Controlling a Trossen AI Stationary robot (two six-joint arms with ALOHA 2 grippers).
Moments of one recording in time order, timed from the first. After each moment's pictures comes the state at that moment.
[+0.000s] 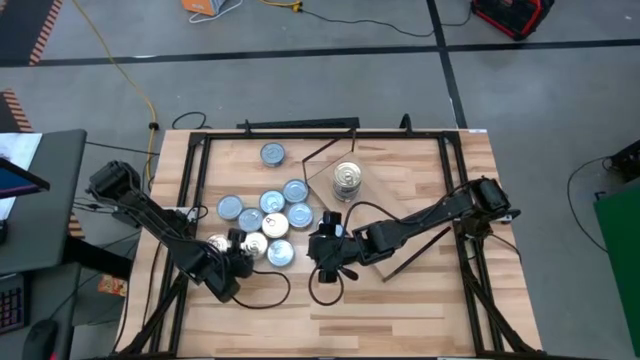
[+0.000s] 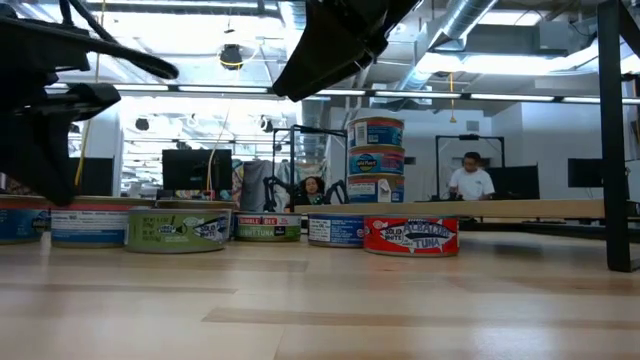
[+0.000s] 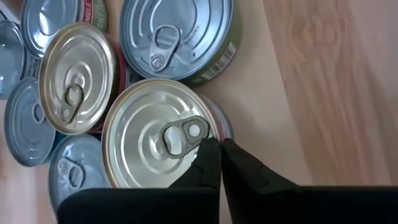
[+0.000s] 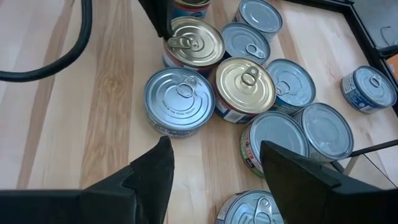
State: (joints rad) left arm -0.74 1.41 0.69 -0.65 -0.51 -0.43; right arm 0.31 1.87 1.43 -0.35 0.47 0.10
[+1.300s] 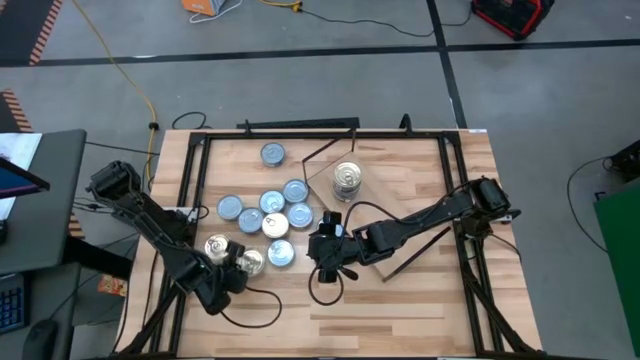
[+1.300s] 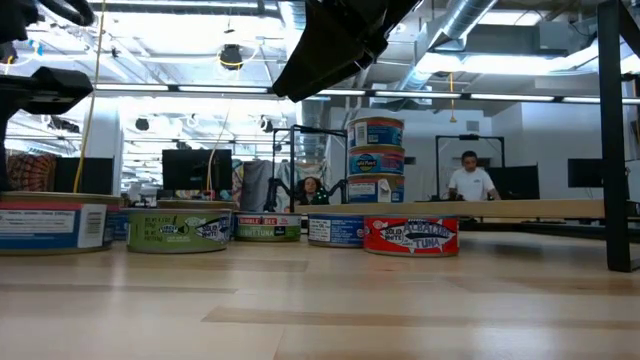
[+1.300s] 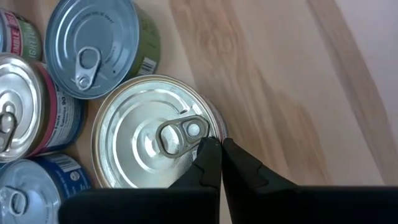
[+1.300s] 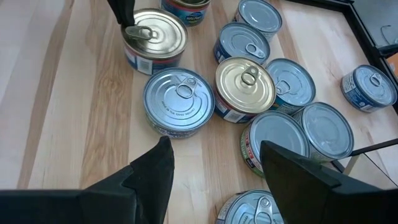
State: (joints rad) left arm -0.86 1.41 0.74 -0.65 -0.40 -0.42; right arm 0.31 1.87 1.43 -0.35 0.47 0.11
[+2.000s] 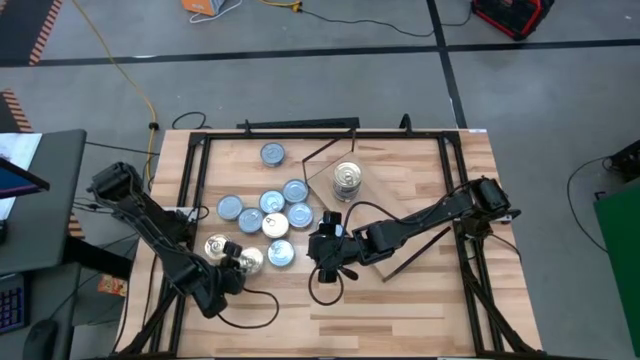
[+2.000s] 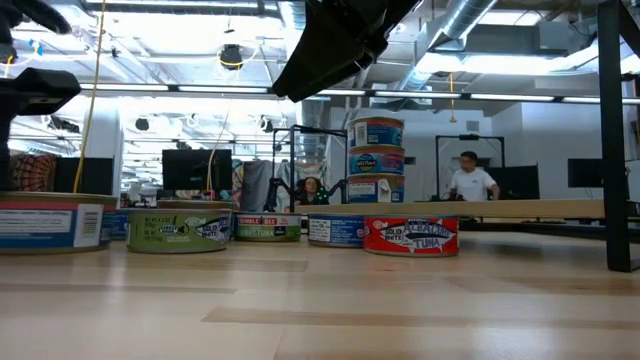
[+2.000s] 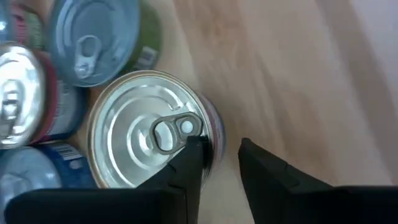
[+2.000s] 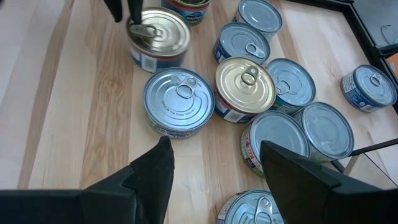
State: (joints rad) left arm -0.89 1.41 0.74 -0.69 -0.48 -0.47; right arm 0.31 1.87 1.43 -0.35 0.47 0.11
